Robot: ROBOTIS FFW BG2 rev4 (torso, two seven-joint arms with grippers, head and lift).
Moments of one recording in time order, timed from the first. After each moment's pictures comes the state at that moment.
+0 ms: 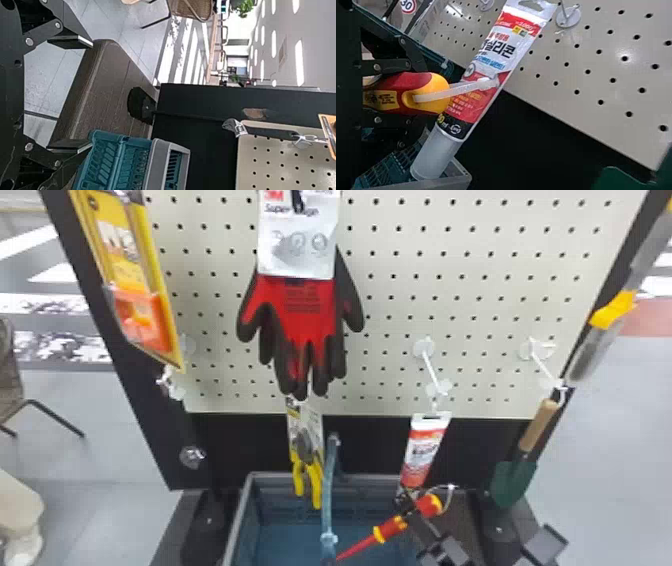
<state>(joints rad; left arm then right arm) 0.82 0.22 -0.43 -1.67 0.04 -0.64 0.77 0.31 -0.02 0.12 -1.77 -0.99 0.21 0.38</state>
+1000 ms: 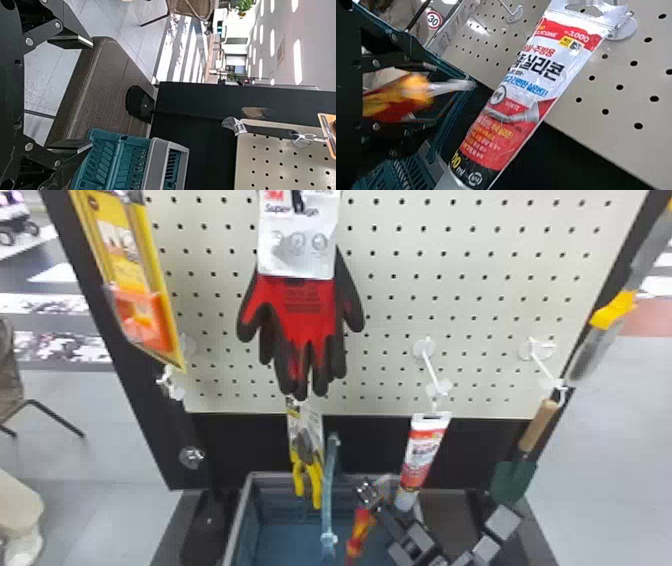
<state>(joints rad) 0.81 0.23 -0.43 -1.65 0.05 -0.65 0.77 0.21 -0.06 0.22 -1.71 -0.97 0.22 0.40</state>
